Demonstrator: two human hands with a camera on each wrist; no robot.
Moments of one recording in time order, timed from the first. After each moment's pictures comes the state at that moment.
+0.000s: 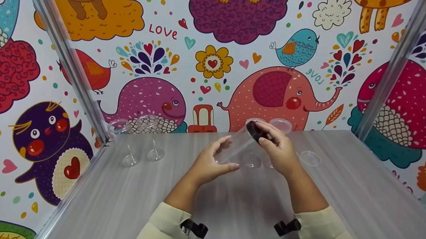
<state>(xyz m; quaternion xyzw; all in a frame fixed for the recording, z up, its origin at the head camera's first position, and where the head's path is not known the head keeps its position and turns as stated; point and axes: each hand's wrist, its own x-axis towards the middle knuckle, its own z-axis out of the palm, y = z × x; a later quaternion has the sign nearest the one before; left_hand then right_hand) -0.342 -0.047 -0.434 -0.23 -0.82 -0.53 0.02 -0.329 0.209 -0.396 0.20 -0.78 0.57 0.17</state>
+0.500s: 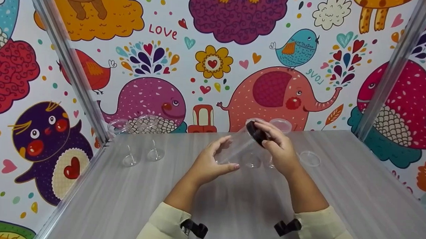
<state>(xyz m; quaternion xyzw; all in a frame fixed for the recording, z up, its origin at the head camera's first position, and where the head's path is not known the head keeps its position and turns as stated) -0.342 -0.048 -0.434 -0.24 -0.82 -0.52 0.03 -0.328 0.209 -0.395 0.22 -0.76 0.58 0.18</state>
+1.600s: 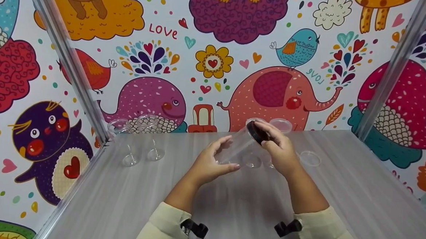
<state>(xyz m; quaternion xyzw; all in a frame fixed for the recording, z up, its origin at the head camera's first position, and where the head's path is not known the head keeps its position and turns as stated) -0.341 -0.048 -0.436 -0.22 -0.82 -0.52 0.02 -0.324 0.207 -0.391 0.21 -0.76 0.60 0.14</state>
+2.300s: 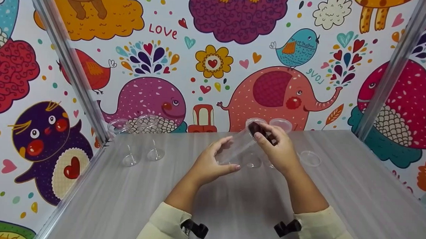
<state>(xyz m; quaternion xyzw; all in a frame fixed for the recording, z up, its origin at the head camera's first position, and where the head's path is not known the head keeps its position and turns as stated) -0.343 -0.046 -0.435 -0.24 -0.82 -0.52 0.02 -0.329 0.207 -0.390 0.11 -0.84 0.50 0.17</state>
